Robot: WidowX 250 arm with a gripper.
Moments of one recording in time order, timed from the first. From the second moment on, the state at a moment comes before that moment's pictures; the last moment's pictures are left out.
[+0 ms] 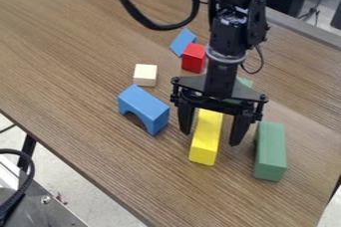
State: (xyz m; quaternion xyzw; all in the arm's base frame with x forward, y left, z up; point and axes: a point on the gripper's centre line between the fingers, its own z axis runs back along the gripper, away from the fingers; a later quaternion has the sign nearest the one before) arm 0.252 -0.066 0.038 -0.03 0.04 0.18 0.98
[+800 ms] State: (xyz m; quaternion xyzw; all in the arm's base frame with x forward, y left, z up) arm 0.242 -0.053 0.062 -0.04 0.01 0.21 0.98
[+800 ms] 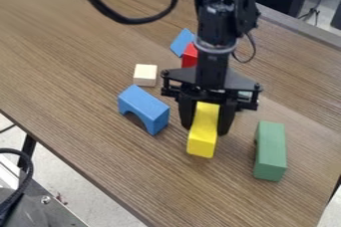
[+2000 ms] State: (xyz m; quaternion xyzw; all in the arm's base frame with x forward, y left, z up) arm 0.250 -0.004 0.096 -0.05 -0.07 0.59 0.81
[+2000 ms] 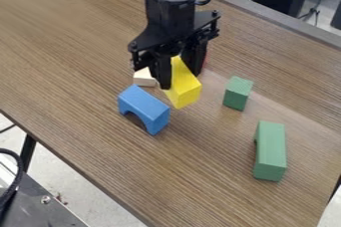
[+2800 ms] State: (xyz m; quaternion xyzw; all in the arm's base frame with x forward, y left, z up) arm 0.217 0.033 0.086 -0.09 -0.05 0.64 0.76
